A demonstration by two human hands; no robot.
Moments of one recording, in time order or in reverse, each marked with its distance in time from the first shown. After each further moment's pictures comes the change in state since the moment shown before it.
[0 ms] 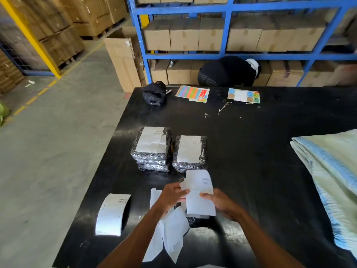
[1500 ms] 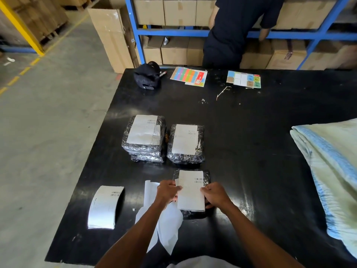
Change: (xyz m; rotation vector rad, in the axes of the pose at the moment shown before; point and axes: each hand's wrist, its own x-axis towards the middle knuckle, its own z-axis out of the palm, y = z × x) left_hand 0.058 -0.055 0.002 0.051 0.198 -0.222; right_hand 0.035 0.022 0.000 -0.346 0.295 0.202
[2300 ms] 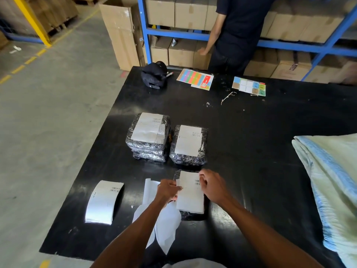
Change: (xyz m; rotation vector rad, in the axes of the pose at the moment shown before) left_hand -0.009 0.009 -0.001 0.004 0.043 -0.004; right_hand 0.018 -0.021 -0.013 -0.572 0.297 -0.688
